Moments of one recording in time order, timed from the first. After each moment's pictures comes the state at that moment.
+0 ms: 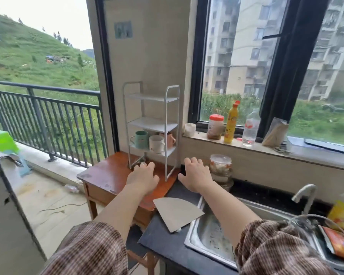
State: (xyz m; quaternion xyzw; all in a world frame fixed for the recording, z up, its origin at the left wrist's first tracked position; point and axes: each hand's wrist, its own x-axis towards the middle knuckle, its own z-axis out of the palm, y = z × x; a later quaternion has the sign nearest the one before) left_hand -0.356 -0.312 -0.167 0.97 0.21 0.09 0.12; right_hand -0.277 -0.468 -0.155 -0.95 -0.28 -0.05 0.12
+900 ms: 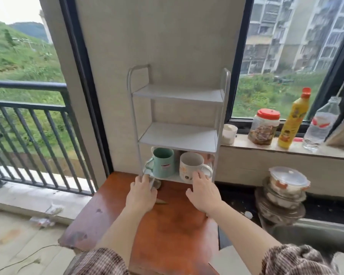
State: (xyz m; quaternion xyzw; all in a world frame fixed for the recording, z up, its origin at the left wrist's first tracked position) left_hand -0.109 0.037 -0.258 0.95 0.16 0.09 0.25; right_hand -0.068 -0.151 -0.247 -0.97 -0.15 -0.02 0.18
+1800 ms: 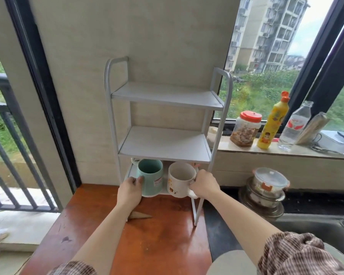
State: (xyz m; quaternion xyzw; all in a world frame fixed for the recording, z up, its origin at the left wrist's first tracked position) left_hand -0.013 0.067 -0.270 0.86 0.18 0.05 0.47; right_hand 0.008 -0.149 -0.230 -0.97 0.07 0.05 0.23
